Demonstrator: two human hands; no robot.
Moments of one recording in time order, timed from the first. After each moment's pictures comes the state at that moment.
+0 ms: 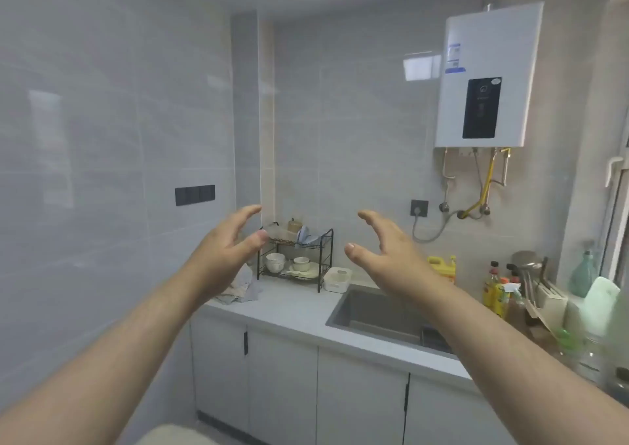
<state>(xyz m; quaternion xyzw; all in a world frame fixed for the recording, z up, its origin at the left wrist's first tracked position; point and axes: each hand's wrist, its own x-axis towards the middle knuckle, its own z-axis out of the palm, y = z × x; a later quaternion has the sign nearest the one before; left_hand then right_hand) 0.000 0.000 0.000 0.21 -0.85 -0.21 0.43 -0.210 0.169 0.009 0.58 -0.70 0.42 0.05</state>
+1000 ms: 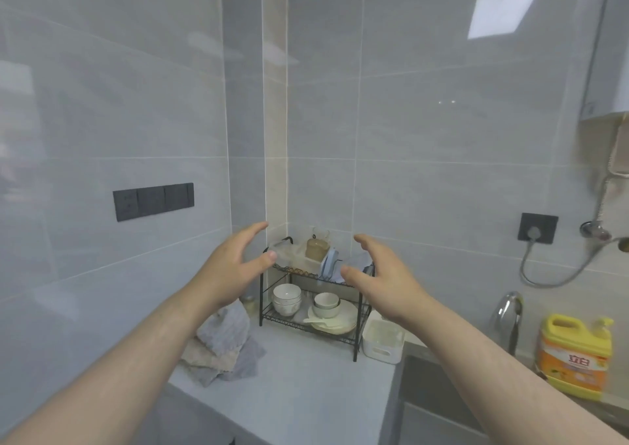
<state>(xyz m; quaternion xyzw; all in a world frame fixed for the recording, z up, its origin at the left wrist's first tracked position) -0.276 -0.515 -0.048 0.27 -0.84 -0.24 0.40 -0.479 -0.359 -0.045 0.57 -0.69 0.44 -0.05</state>
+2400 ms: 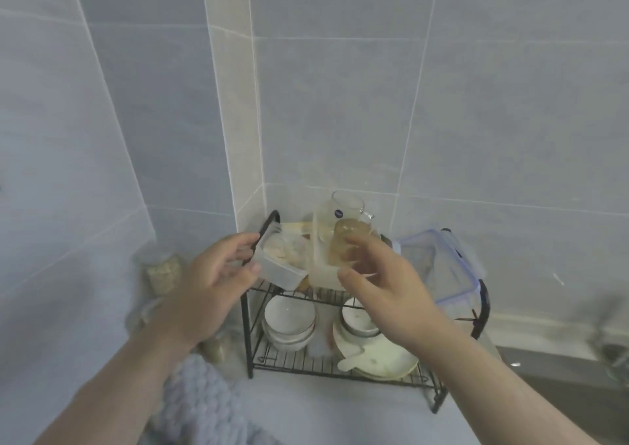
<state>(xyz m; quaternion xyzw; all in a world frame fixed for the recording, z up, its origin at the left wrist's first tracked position) -0.421 -0.999 -0.176 0.20 -0.82 -0.44 0.30 -0.581 -0.818 -0.168 0.44 -0.73 0.51 -0.10</state>
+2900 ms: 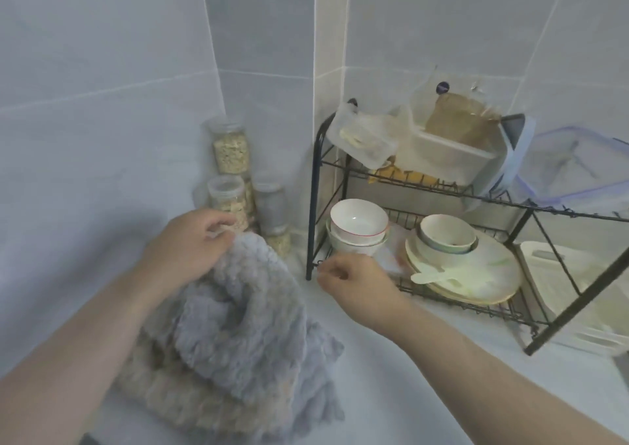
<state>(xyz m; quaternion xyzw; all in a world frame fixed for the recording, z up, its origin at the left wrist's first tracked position) -0.320 -1.062 -0.353 0.44 -0.84 -0.23 0.24 -0.509 -0.897 -0.382 0.49 -0.76 0.36 -0.23</state>
